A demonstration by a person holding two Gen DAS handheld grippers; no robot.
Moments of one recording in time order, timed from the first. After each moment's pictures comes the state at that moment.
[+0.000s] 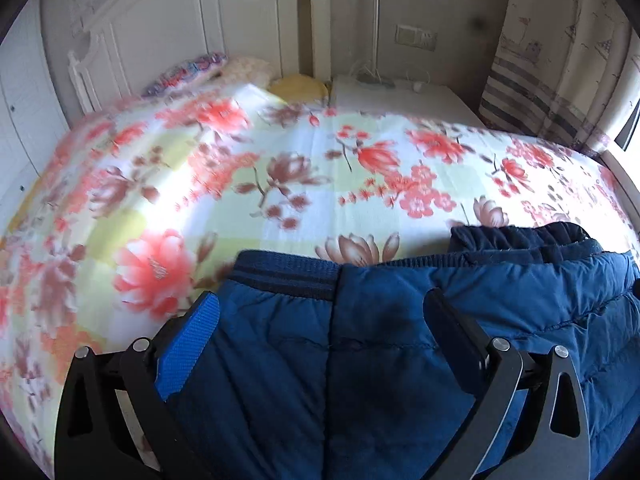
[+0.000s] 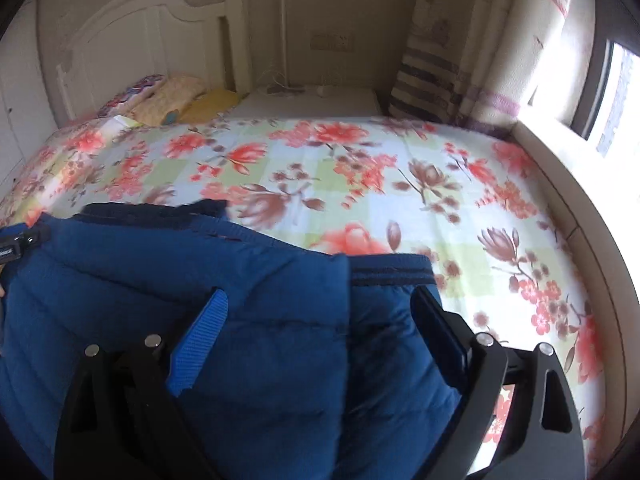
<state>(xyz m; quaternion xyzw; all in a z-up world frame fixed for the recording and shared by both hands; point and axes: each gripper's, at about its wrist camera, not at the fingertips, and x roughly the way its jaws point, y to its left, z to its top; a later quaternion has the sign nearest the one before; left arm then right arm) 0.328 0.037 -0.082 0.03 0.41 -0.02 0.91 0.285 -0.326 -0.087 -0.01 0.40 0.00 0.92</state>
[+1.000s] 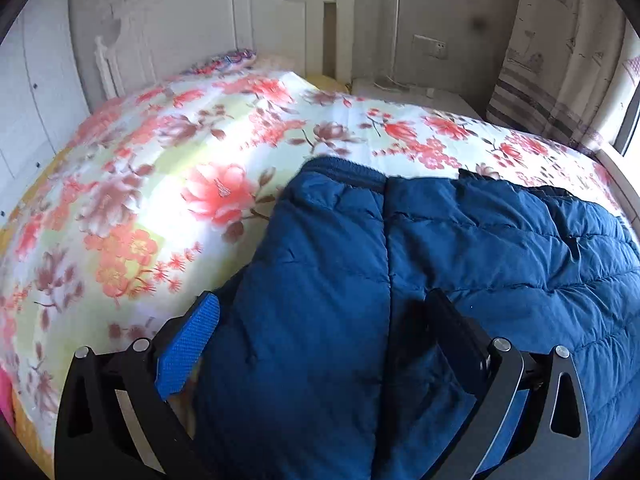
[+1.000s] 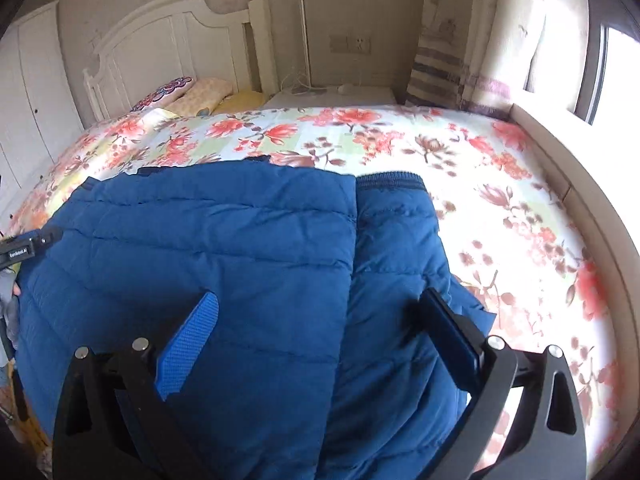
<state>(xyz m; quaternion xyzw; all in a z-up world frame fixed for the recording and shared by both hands) 0.240 0.073 -0.090 0.01 0.40 0.01 0.92 0.199 -0.338 -0.089 0.00 0.39 0.03 0.92</state>
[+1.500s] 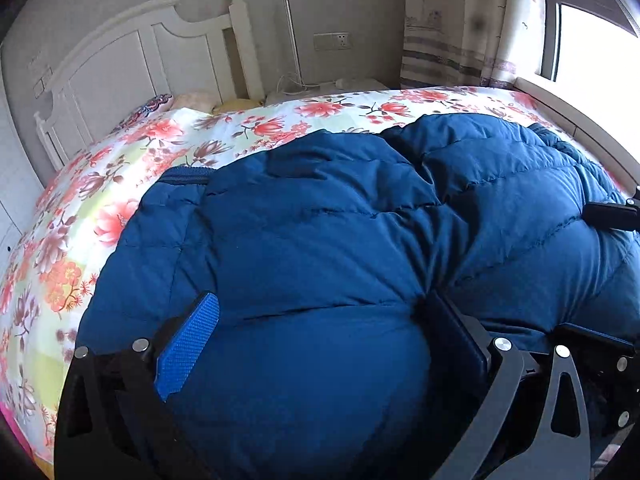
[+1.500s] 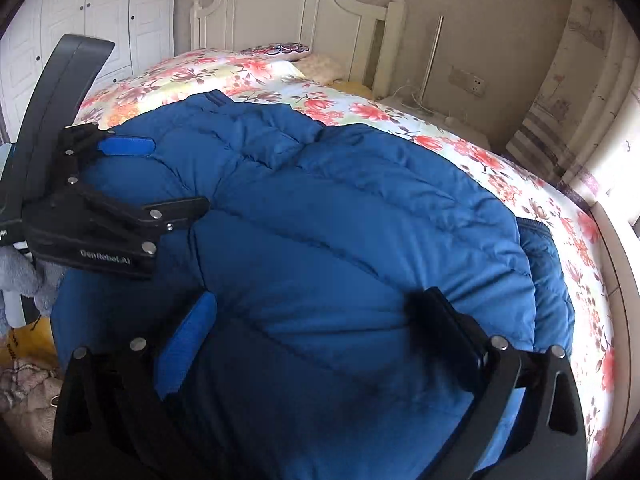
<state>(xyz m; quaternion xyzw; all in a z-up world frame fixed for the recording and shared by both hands) 0.201 -0.031 -0.110 0.09 0.39 -0.11 0.91 0.170 -0.211 -0.107 -0.14 0.39 0.16 0.90</state>
